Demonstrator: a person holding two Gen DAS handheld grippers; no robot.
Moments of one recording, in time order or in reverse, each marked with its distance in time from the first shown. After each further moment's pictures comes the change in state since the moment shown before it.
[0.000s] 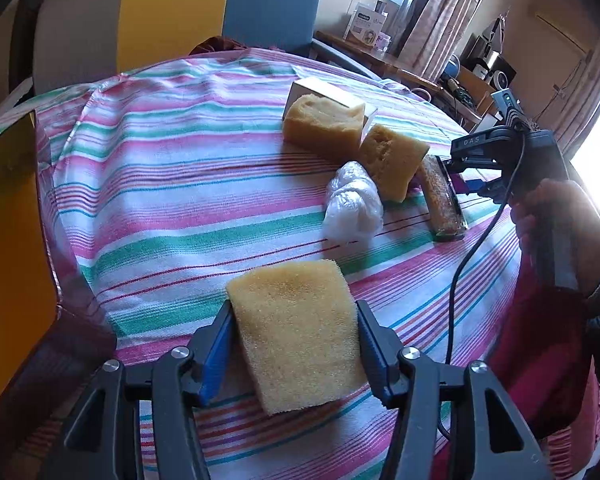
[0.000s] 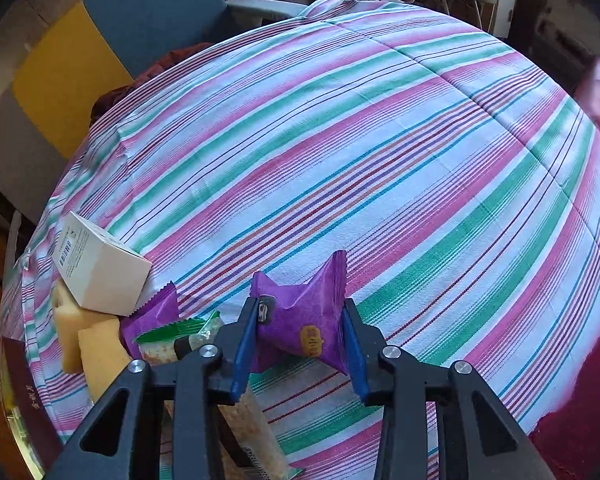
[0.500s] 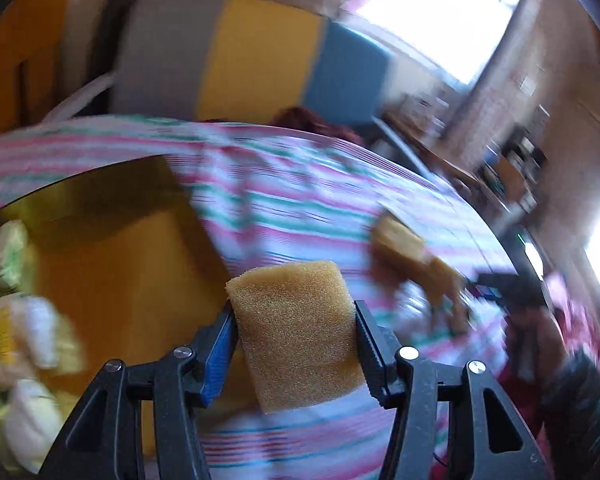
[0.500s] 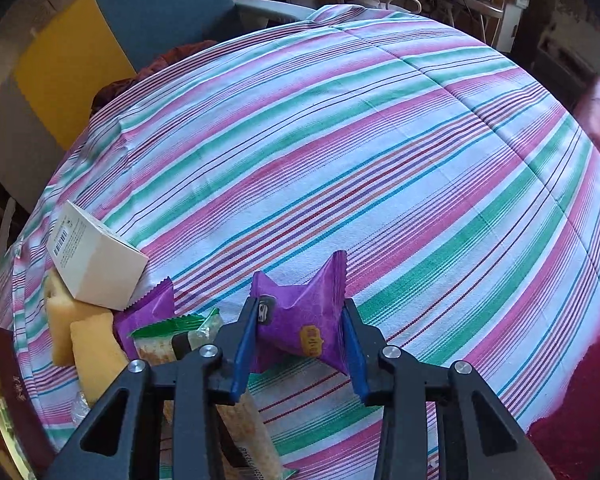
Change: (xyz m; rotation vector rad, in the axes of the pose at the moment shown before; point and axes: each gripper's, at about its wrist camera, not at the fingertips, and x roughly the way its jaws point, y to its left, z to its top) left arm -0.106 0.112 0.031 -0.267 -0.191 0.083; right arm -0.002 0.010 -0.002 -0.064 -0.018 -0.048
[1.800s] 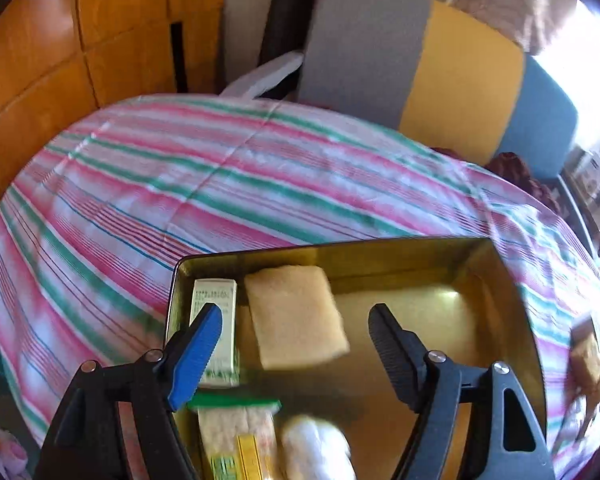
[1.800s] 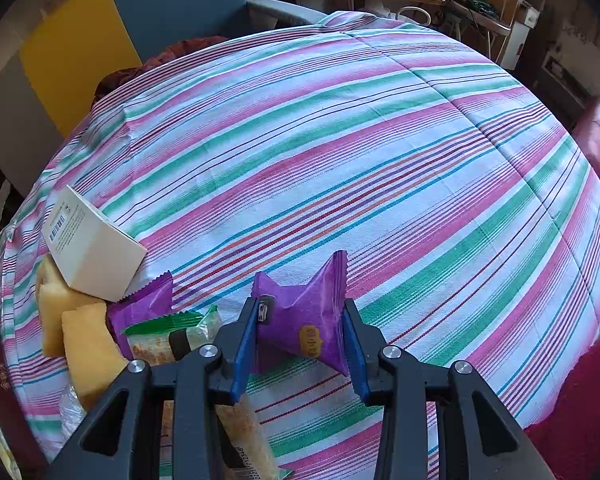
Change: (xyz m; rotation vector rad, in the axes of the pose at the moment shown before) left arm 0.006 0.201 0.067 -0.210 0.001 0.480; right arm 0.009 0.017 0.007 -0.053 -0.009 -0.038
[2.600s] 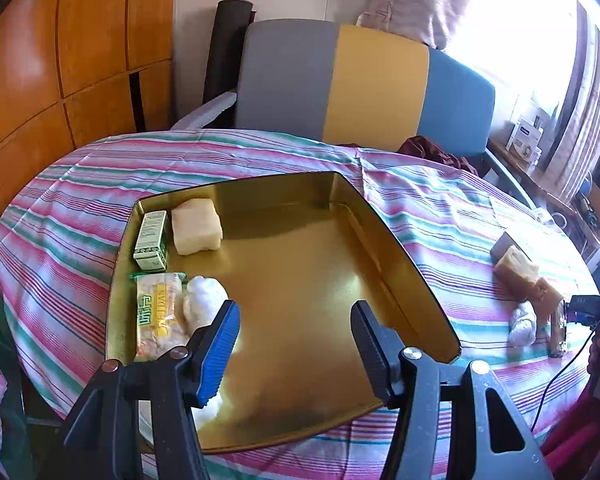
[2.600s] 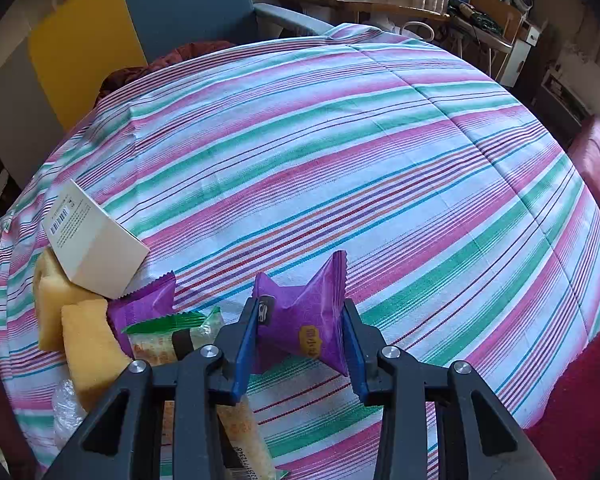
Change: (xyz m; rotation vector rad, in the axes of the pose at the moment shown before) left arm -0.106 -0.068 -0.119 0.123 -0.134 -0.118; right arm -0.009 0.007 -0.003 -0.041 -0.044 -0.029
